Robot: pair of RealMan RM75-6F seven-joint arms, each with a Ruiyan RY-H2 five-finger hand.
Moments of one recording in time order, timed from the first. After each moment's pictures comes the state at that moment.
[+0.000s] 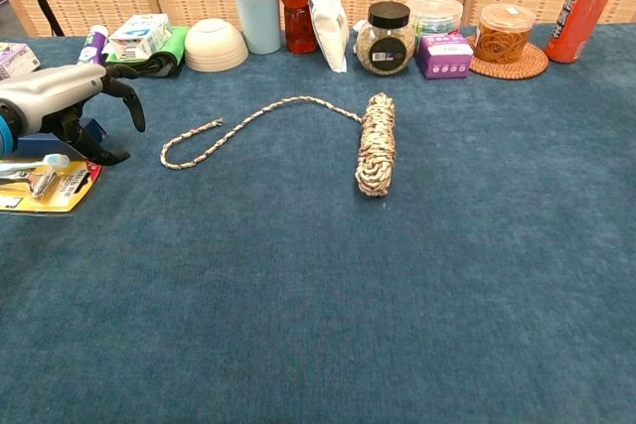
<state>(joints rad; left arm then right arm) -0.58 -1.57 -0.27 -1.50 0.92 1.01 0.50 0.09 -1.21 0.08 -1.74 -1.44 1.45 -0.19</state>
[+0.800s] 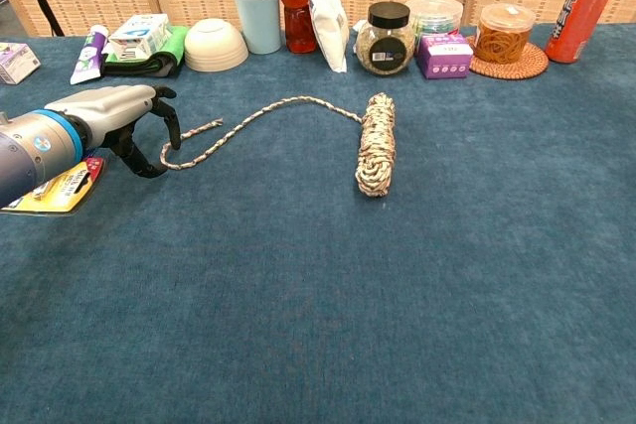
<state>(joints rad) -0.71 -1.71 -0.25 -1.32 0.82 0.98 0.56 0.09 -1.22 0.08 -1.74 -1.44 1.45 -0.18</state>
